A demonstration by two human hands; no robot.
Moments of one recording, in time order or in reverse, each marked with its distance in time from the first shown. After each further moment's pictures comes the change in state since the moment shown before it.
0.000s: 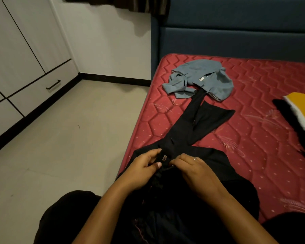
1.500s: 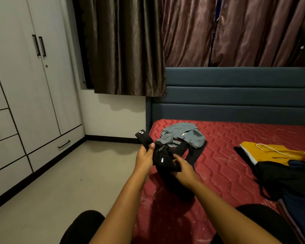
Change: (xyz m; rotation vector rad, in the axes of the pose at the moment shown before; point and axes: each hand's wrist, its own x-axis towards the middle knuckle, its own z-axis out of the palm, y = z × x) left_hand -0.057 0.141 0.012 -0.392 0.467 0.251; right_hand 0.004 -0.050 -0.077 0.331 0.157 0.542
